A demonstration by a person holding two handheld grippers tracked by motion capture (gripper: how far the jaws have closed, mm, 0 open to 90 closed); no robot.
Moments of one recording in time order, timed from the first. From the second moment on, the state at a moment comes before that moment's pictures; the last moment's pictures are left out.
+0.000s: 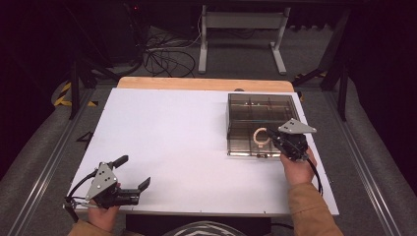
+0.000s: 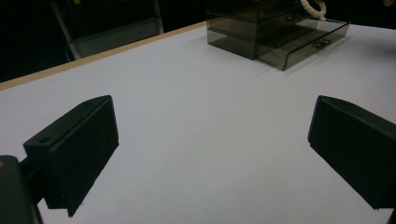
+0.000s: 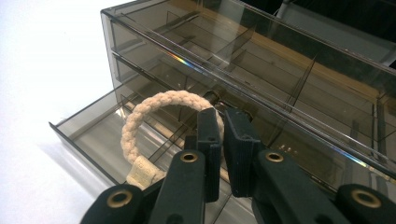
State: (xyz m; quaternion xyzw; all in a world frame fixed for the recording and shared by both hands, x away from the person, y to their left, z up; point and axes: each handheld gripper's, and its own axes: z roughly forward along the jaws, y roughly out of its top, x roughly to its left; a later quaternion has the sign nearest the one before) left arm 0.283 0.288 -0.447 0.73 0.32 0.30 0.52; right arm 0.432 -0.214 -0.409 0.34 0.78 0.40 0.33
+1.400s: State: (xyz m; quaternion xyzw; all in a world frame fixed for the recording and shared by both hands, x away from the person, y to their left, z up) left arm 0.283 0.288 -0.447 0.73 0.32 0.30 0.52; right arm 0.436 -0.210 -0.437 0.35 0.81 0.34 0.32
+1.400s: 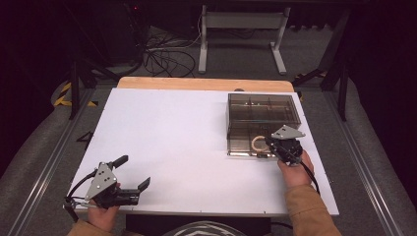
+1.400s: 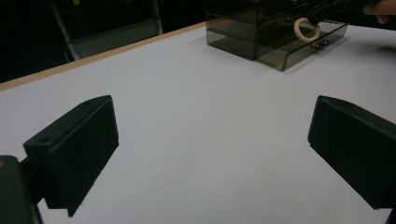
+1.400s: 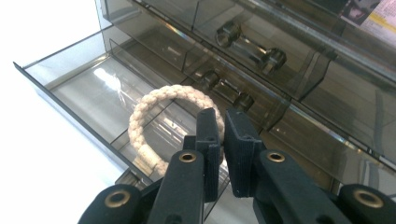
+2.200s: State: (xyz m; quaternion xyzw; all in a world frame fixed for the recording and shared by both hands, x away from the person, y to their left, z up) left arm 0.284 0.288 -0.447 0.73 0.32 0.30 0.52; right arm 0.439 -0.209 -0.443 0.36 0.82 0.33 0.29
